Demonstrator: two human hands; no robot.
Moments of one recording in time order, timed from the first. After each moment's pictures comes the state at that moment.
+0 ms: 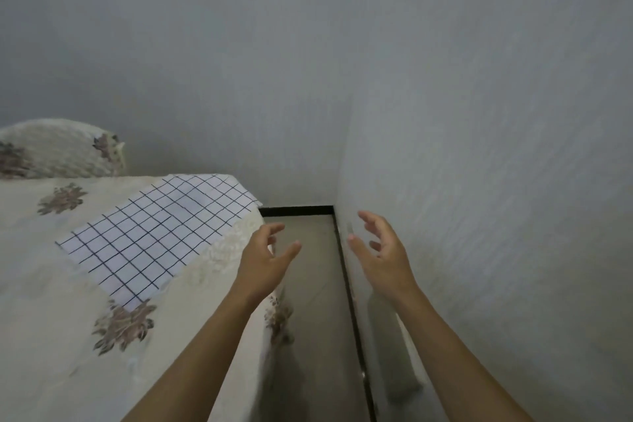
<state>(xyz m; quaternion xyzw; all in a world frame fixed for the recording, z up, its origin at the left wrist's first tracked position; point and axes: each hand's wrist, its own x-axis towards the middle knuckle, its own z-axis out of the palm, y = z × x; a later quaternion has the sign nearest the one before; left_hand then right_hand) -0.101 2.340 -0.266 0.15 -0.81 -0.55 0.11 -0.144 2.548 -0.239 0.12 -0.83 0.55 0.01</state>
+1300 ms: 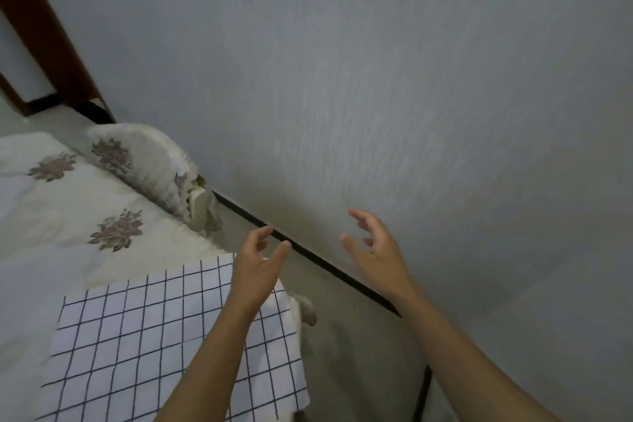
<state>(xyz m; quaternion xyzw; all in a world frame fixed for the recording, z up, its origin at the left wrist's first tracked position) -0.488 2.042 -0.302 0.46 -0.65 -0.53 0.29 -0.660 2.167 -0.259 0.39 -0.77 0.47 -0.20</state>
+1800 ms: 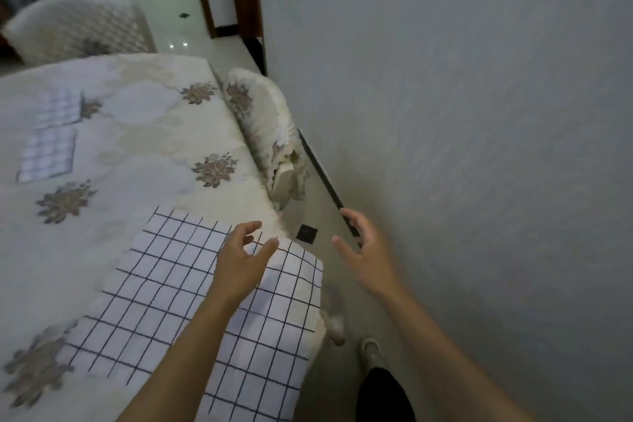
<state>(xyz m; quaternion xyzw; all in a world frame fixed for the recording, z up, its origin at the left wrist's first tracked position) -0.443 1.995 -0.326 0.66 -0.50 -0.43 0.36 -0.672 2.003 -0.315 0.58 -0.63 0.35 -0.38</state>
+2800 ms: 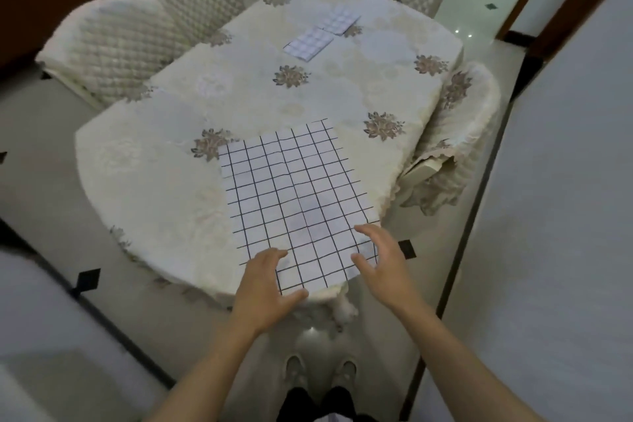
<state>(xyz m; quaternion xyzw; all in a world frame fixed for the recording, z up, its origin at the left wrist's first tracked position) -0.550 2.181 -0.391 0.89 -0.31 -0.20 0.28 -0.680 1.971 -0.372 0.85 -0.29 0.12 -0.42</state>
